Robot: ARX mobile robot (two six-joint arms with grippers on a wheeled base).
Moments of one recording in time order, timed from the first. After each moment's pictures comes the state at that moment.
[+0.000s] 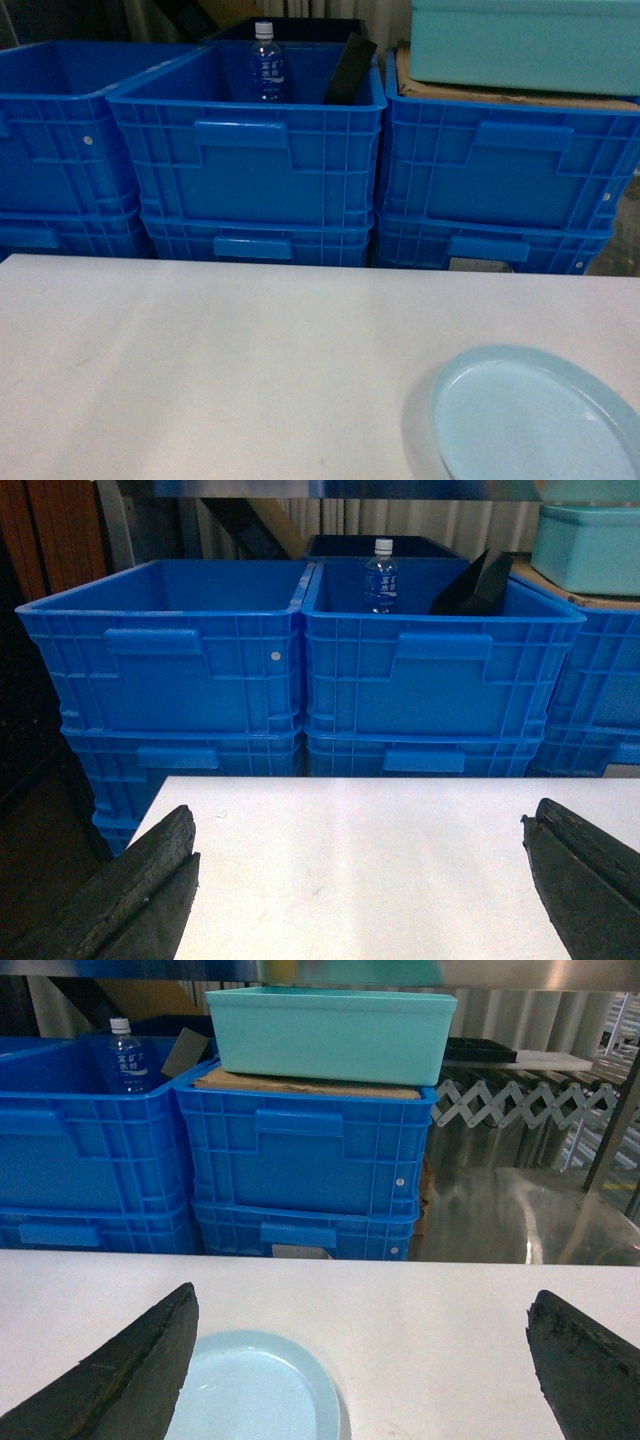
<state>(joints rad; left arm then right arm) 0.00 0.01 0.01 0.00 0.00 0.00 0.00 0.01 0.01 -0.01 0.00 0.00</state>
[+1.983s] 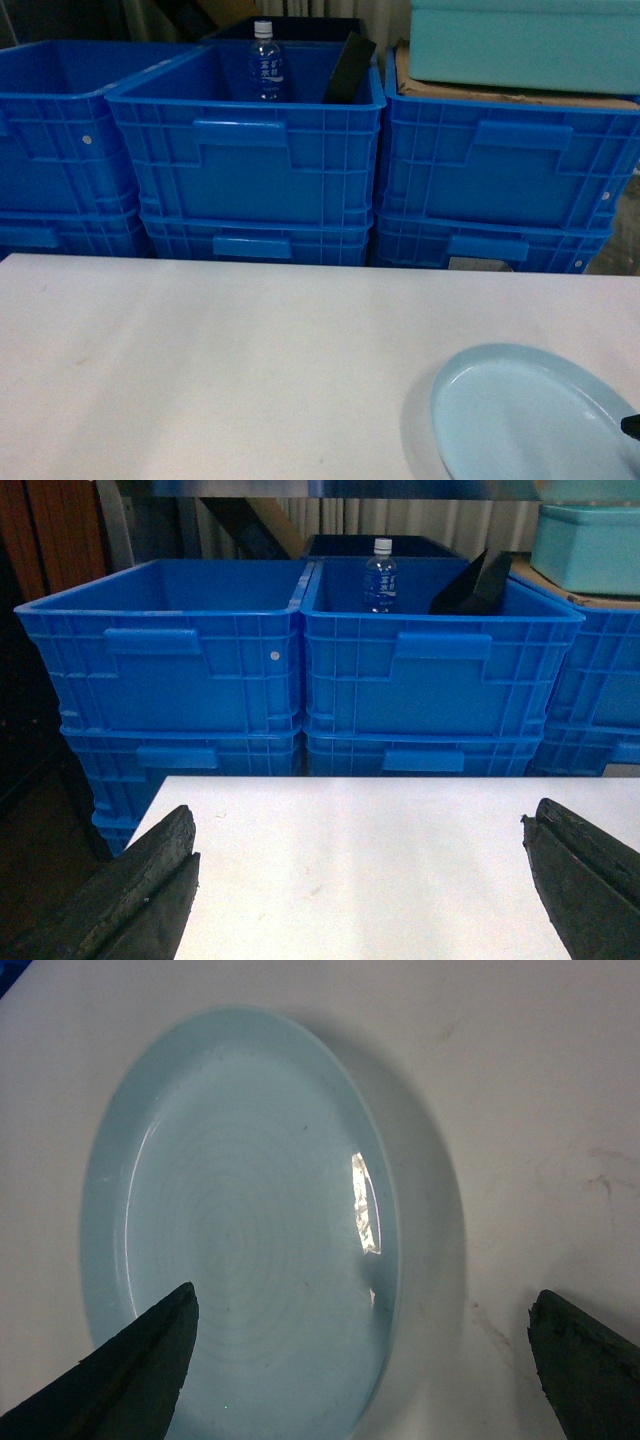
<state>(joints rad) 0.00 0.01 0.01 0.00 0.00 0.00 -0.27 1.89 0.56 0.32 -0.58 0.21</state>
